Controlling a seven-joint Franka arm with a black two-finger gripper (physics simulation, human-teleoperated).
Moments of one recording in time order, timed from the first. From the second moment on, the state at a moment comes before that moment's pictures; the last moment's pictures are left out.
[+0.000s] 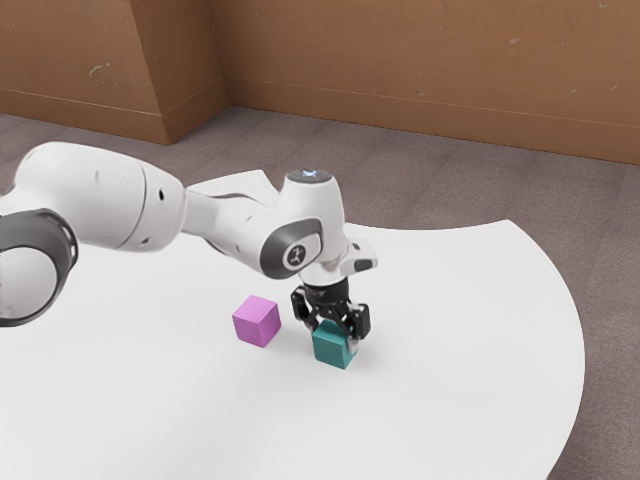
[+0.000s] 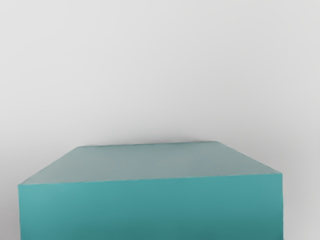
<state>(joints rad) -0.10 0.54 -0.18 -1.76 0.04 2.25 -0.25</state>
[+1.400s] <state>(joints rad) -0.09 0.27 0.05 -1.91 0.05 2.15 -0.17</state>
